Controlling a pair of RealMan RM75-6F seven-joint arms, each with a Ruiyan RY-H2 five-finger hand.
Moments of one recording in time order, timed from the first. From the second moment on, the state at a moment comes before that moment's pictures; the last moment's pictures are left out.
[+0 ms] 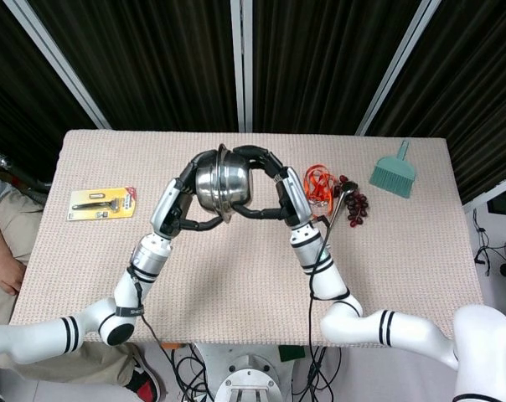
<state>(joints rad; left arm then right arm) -0.72 -1.58 -0.33 -1.55 1.50 1.28 -1.10 0.86 -1.78 0.48 -1.47 -1.39 1.20 0.81</state>
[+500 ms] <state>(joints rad) -0.60 -1.39 -0.15 -1.56 1.51 1.25 -0.88 0.62 -1.51 0.33 -1.59 -1.46 1.35 0.70</state>
